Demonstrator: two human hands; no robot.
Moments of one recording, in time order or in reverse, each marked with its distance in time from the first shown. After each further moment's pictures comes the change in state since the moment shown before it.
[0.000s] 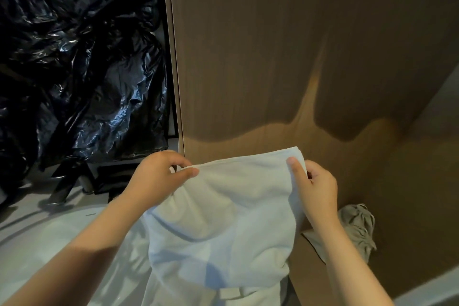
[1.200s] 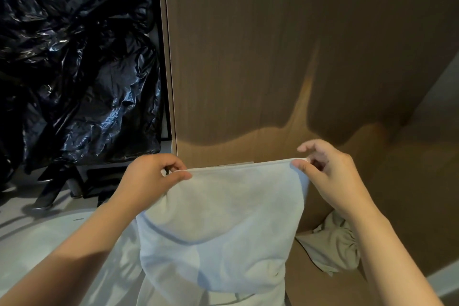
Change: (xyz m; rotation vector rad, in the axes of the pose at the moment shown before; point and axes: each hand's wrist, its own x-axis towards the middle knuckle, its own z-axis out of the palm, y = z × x) left_hand -0.002 0.000 -0.003 0.007 0.032 0.038; right_hand 0.028 -0.043 -0.059 -0.260 -0.267 -0.112
